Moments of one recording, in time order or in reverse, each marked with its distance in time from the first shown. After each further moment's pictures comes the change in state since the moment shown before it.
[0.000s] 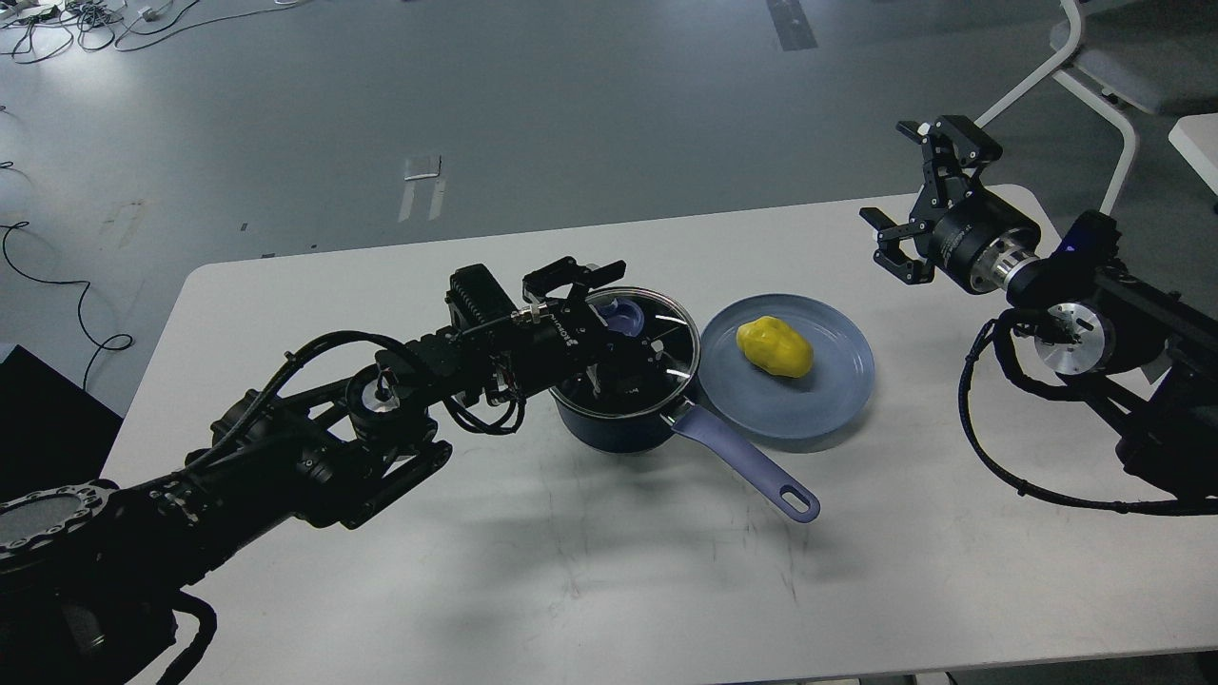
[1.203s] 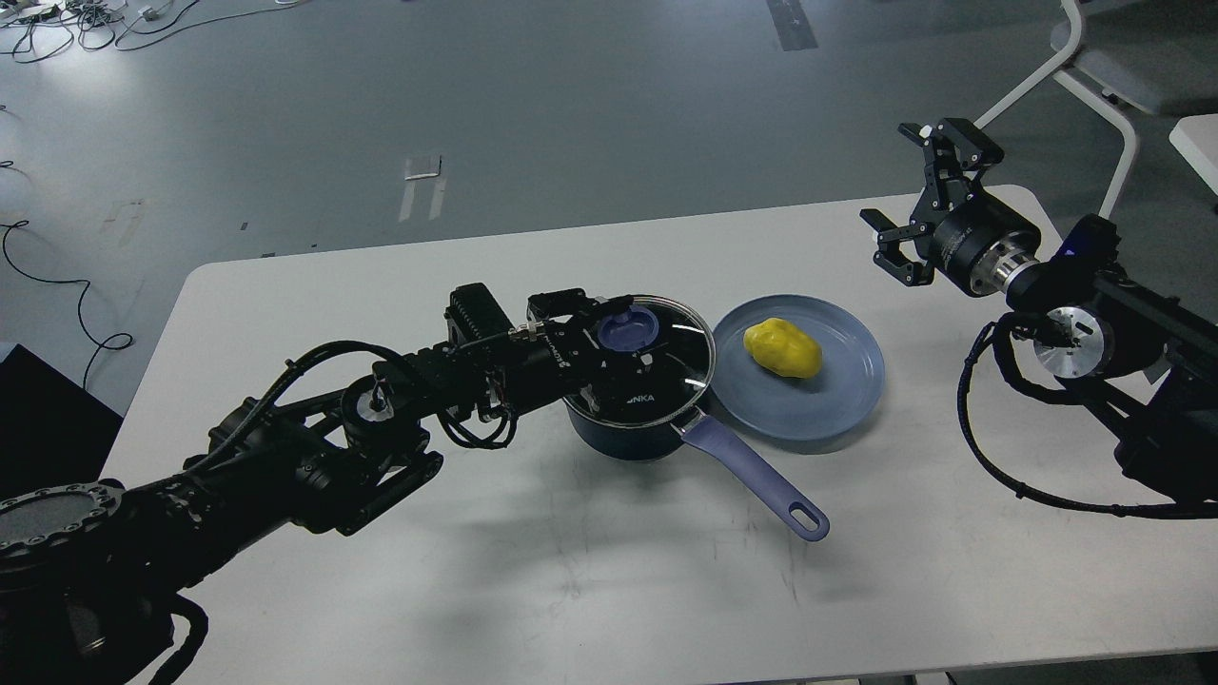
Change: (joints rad) left arm -0.007 -0.006 0.083 0.057 -0.068 0.004 -0.055; right arm -0.006 0.006 0.007 0.001 -0.001 0.002 0.009
